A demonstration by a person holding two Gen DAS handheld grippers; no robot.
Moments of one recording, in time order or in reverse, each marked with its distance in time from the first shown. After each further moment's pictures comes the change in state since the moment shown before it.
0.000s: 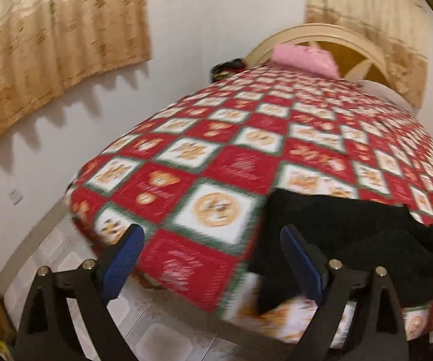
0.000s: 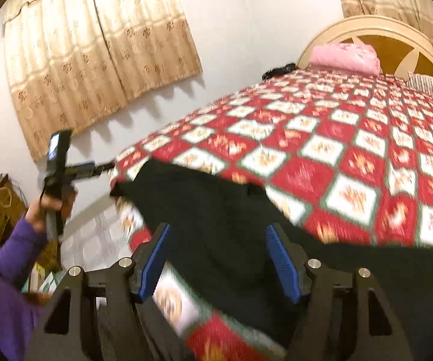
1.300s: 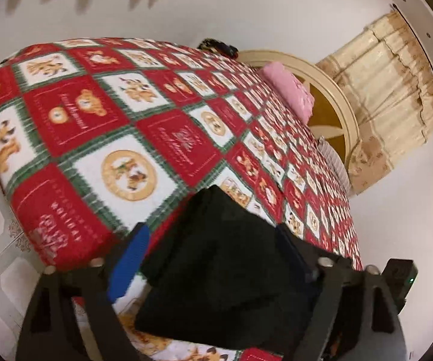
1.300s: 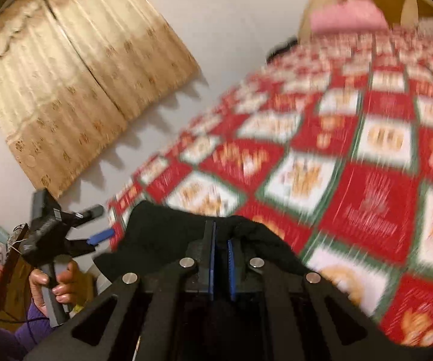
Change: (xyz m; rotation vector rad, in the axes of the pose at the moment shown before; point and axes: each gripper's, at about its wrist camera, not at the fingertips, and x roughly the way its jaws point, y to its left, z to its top) left arm 0.057 0.016 0.001 -0.547 0.156 -0.463; right arm 0.119 -0.033 0.048 0.189 -0.037 0.169
